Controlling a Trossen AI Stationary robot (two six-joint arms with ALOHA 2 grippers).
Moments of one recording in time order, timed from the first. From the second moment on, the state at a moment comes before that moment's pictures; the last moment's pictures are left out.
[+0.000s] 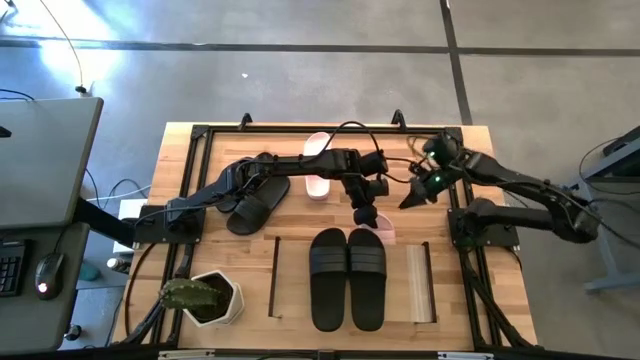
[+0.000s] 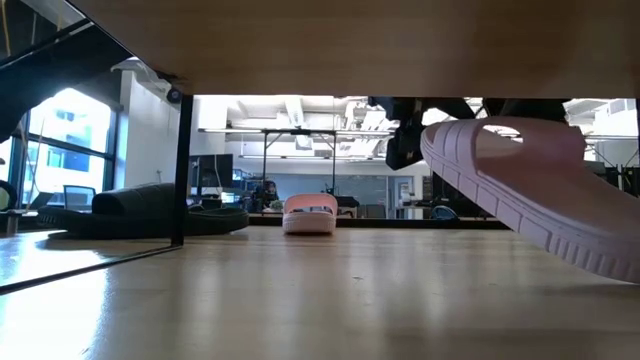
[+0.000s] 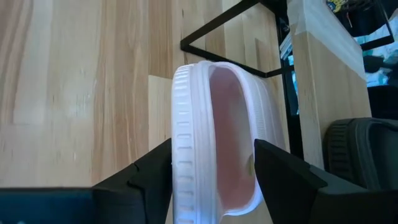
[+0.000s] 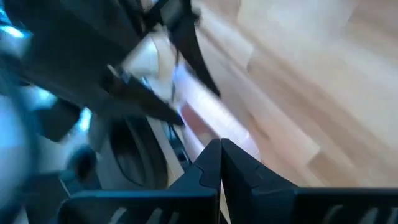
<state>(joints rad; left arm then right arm) 0.27 2.49 2.32 -0.85 0.73 -0.17 -0.69 0.91 0.55 -0.63 -0.94 0.71</state>
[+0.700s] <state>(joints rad) 0.27 2.49 2.32 -0.81 0.63 -0.19 -0.49 1.15 0.55 -0.35 -0.91 0.81</state>
